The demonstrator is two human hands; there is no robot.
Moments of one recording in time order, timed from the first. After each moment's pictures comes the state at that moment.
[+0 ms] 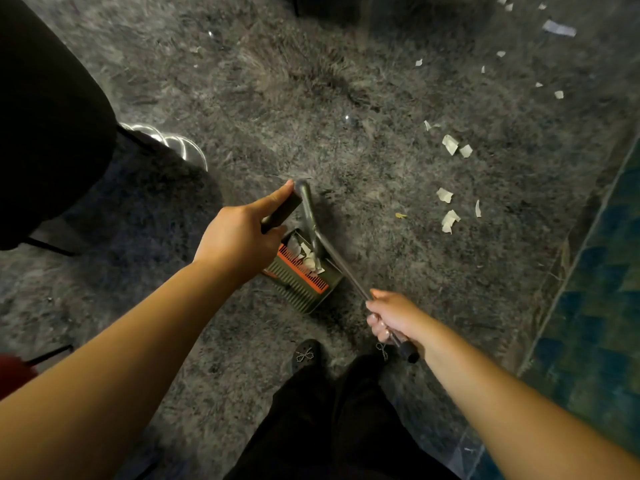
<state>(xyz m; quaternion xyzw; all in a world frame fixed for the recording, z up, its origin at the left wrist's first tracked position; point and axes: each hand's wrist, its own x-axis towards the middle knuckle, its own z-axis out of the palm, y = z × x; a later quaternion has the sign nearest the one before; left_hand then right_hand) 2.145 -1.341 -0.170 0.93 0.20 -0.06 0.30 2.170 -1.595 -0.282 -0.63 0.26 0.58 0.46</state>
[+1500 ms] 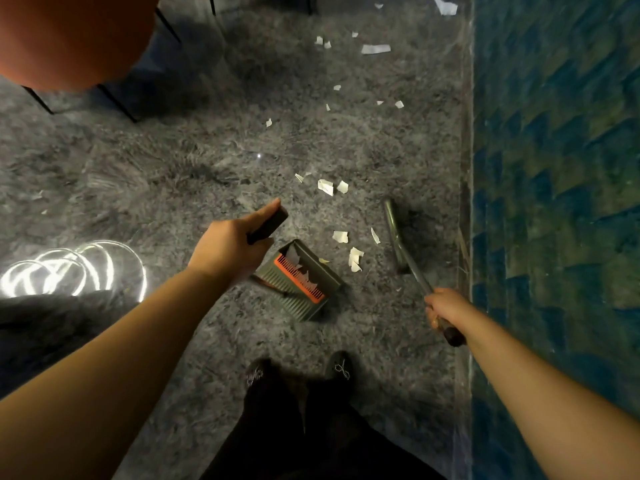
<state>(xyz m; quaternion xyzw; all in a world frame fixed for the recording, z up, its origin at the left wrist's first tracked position) 2.494 -1.552 -0.176 0.95 0.02 -0.14 0.28 2.419 -1.912 -0.290 -0.73 0.42 0.33 0.43</state>
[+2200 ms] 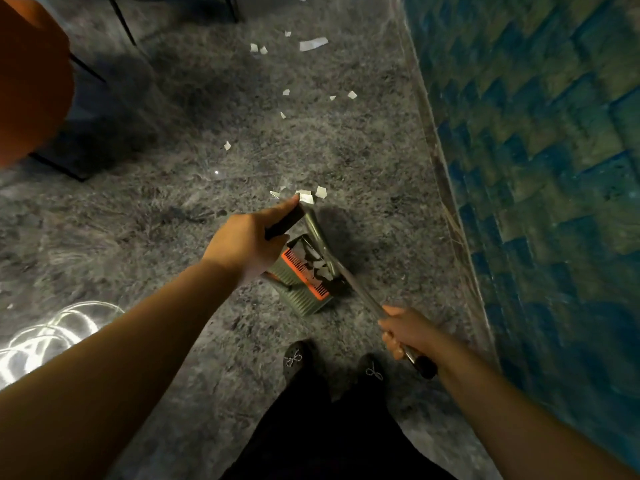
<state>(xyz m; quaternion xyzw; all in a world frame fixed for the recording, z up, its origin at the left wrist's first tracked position) 2.609 -1.546 -0.172 0.94 -0.16 -0.20 0.24 2.429 -1.771 -0.260 -0.55 0.46 0.35 0.60</state>
